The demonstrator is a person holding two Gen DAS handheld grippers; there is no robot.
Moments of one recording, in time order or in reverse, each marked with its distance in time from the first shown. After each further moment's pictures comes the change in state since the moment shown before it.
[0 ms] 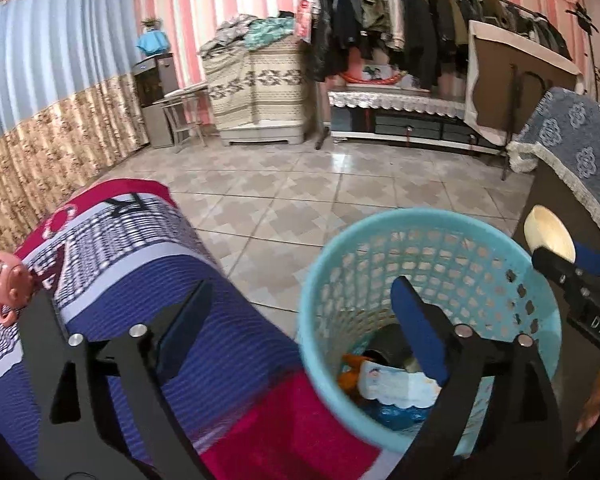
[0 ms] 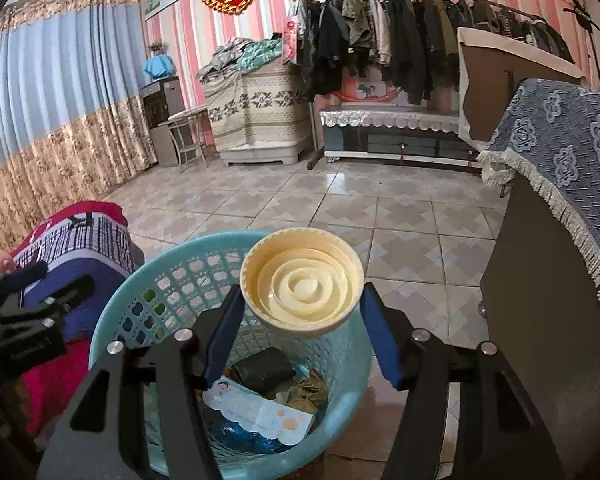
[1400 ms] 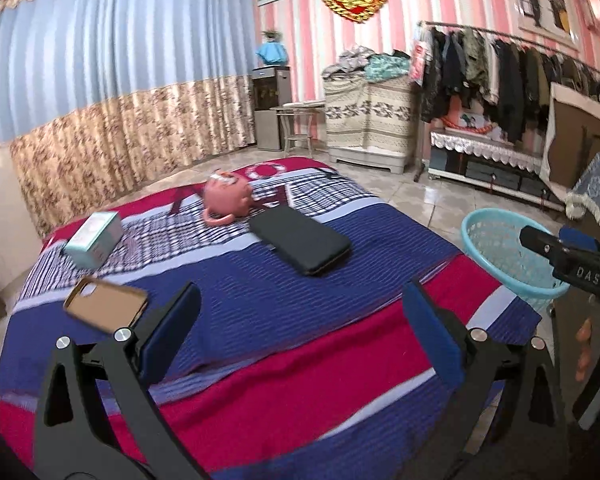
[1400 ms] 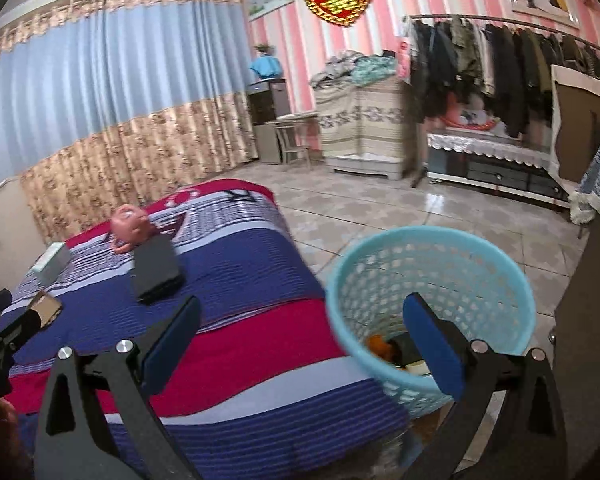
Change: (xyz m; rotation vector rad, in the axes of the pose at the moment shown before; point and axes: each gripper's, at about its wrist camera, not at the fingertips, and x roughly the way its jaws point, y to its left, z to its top) left arm -0.228 0.170 -0.128 -0.233 -0.094 0.271; right arm -0.114 0.149 -0.045 -0.160 -0.050 0.330
